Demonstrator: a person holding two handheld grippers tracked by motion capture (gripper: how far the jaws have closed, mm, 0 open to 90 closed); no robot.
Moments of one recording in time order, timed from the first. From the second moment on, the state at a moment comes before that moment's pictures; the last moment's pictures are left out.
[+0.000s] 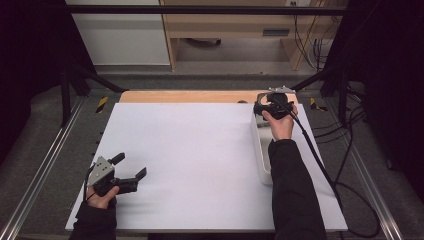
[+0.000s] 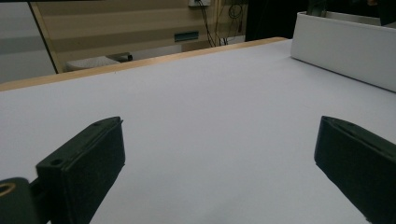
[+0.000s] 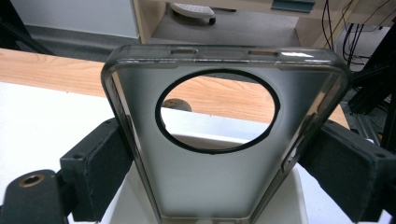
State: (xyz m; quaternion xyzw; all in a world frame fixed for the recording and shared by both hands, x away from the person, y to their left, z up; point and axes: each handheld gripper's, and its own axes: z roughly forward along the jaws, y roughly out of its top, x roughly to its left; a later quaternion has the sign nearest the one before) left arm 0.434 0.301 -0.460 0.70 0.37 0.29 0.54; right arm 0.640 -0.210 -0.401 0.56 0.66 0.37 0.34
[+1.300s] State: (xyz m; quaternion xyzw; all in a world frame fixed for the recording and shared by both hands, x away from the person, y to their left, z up) left arm 0.434 0.301 -0.460 0.70 0.36 0.29 0.54; right arm 0.636 -0.216 -0.393 0.55 0.65 0.39 0.36
